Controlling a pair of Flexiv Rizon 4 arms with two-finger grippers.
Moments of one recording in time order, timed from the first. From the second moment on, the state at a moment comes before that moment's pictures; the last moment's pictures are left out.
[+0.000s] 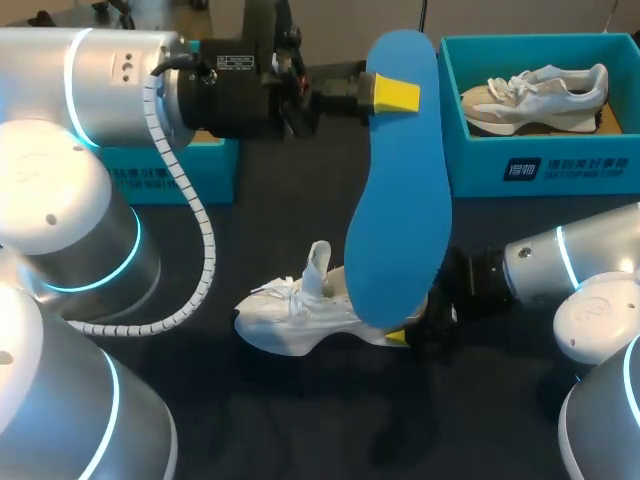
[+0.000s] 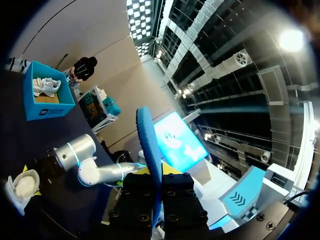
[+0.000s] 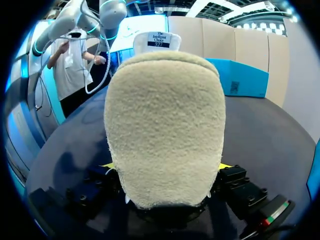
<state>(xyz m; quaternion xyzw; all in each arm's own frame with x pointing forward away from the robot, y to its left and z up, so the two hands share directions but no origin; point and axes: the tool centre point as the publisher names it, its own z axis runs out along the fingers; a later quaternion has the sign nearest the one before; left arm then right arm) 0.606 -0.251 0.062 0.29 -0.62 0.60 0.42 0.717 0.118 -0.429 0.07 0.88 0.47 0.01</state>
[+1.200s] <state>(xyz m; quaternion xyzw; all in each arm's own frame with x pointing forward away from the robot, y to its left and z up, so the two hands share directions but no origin) 0.606 -0.251 0.062 0.29 -0.62 0.60 0.42 0.704 0.078 -0.385 0.16 0.92 0.35 0.04</state>
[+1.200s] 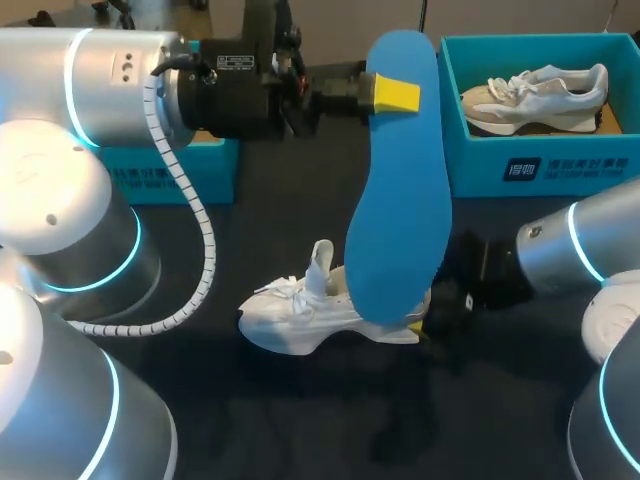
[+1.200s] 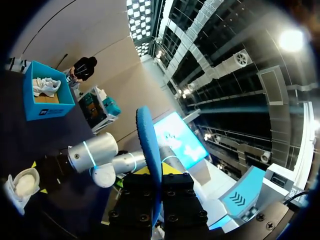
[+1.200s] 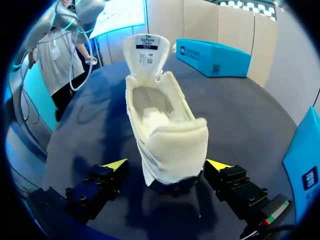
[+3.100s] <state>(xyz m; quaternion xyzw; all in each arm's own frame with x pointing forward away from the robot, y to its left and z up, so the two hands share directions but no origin) 0.606 -0.251 0.062 0.29 -0.62 0.60 0.42 0.702 0.081 -0.304 0.09 0.99 0.10 0.02</state>
